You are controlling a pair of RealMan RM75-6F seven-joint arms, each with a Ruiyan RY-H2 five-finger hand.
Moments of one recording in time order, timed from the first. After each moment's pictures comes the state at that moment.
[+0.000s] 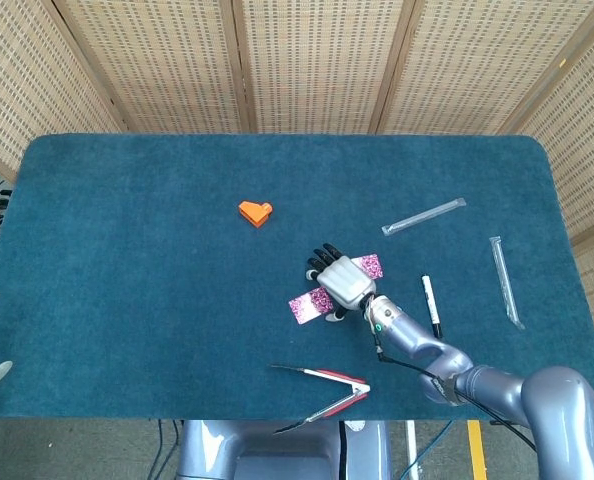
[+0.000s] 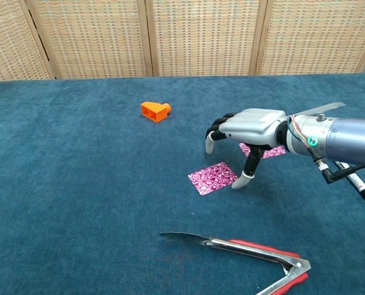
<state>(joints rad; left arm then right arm) -0.02 -0.95 -0.01 -1.72 1.47 1.48 0.04 0.93 -1.68 0.09 -1.08 -1.41 0.72 -0.13</state>
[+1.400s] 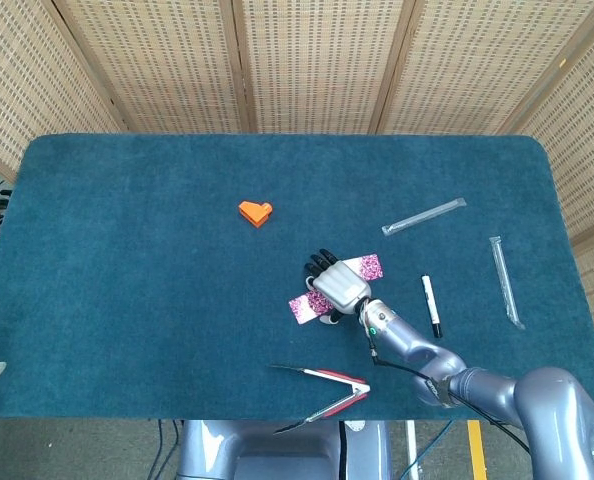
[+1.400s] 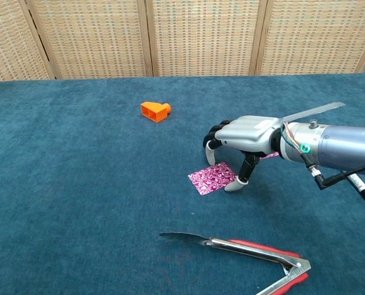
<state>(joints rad) -0.01 -0.95 -0.01 -1.70 1.45 1.49 0.02 0.94 -1.72 0.09 -1.06 -1.37 0.69 -0.16</state>
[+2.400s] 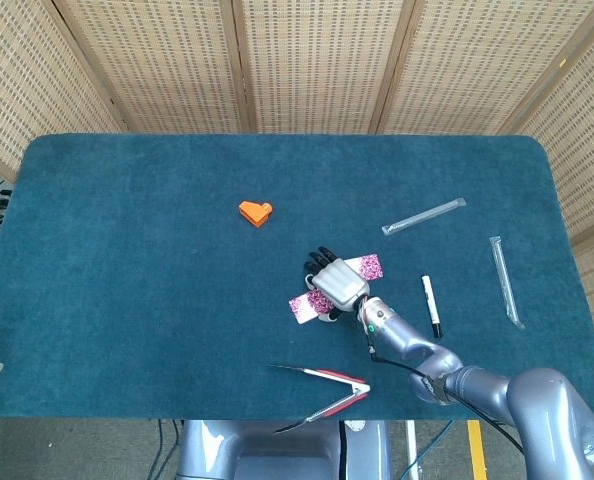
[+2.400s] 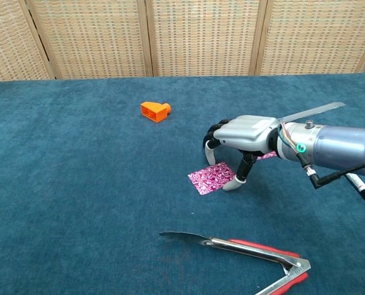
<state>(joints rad) -0.01 -0.95 -0.01 -1.69 1.45 1.49 0.01 0.95 -1.74 0.09 -1.00 -1.37 0.68 -0.14</state>
